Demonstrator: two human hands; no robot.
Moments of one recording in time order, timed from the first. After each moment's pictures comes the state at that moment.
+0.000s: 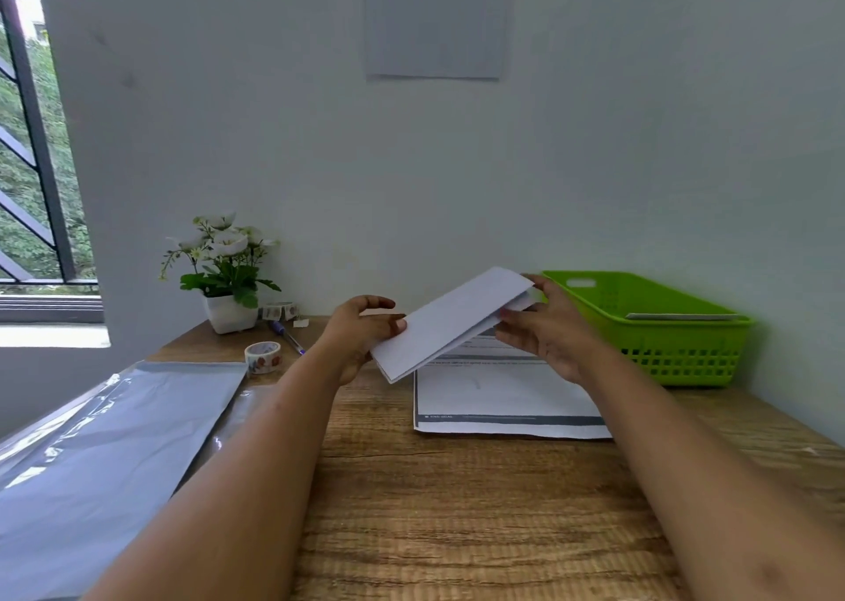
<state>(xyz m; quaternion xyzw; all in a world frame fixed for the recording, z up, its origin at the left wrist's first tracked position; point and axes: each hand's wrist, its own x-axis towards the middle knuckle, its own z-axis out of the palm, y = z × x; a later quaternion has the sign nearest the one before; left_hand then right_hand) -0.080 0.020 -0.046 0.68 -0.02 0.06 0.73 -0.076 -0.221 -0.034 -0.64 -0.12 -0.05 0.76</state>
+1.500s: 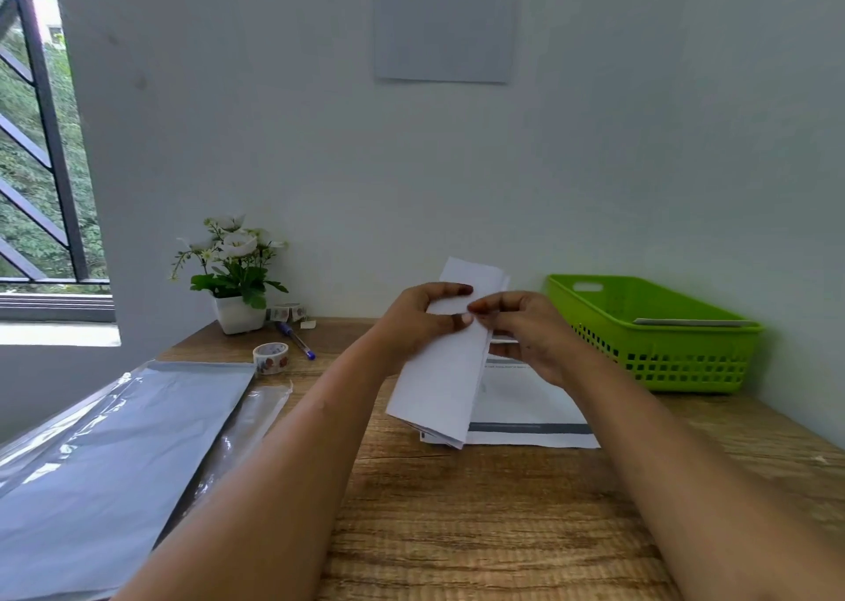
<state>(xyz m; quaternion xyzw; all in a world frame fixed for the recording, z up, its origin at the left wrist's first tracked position) -0.098 -0.025 -0.020 0.77 -0.18 0.06 0.61 -0.097 -0.190 -0.021 -0.72 -0.14 -0.03 0.68</state>
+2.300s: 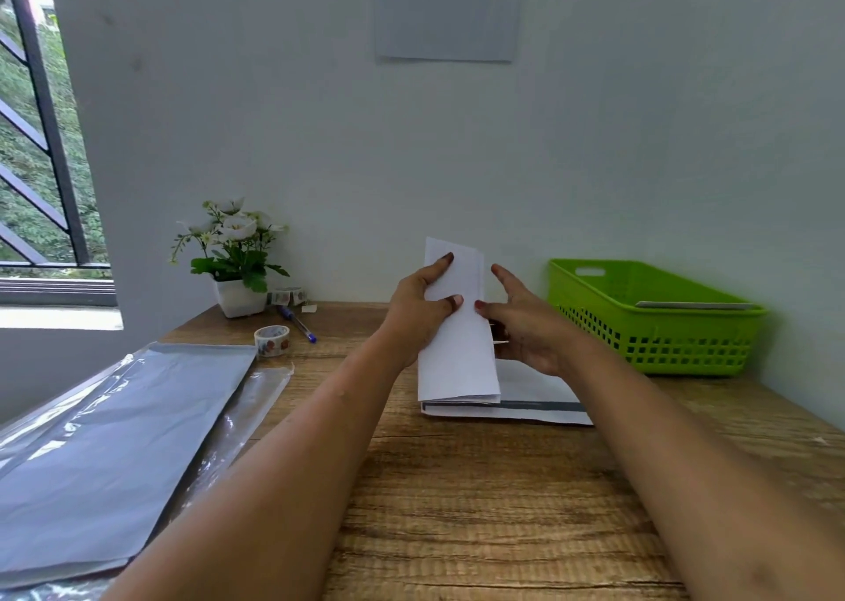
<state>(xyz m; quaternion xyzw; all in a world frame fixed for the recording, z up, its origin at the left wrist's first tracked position) -0.096 -0.038 -0.035 0.76 -0.11 0.14 0.63 -0.097 -0.183 -0.028 -0.73 -0.10 0.05 0.67</state>
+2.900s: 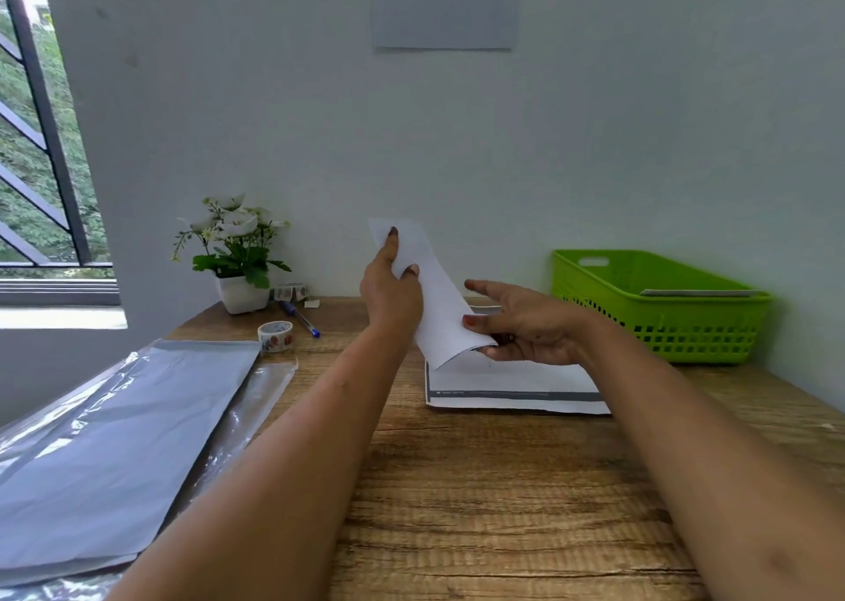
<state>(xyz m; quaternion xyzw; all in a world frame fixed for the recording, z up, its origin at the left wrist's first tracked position) -0.093 -0.030 -0.029 0.70 0.02 0.31 0.64 -0.111 -0.192 -0.016 -0.73 -0.15 0.20 0.63</state>
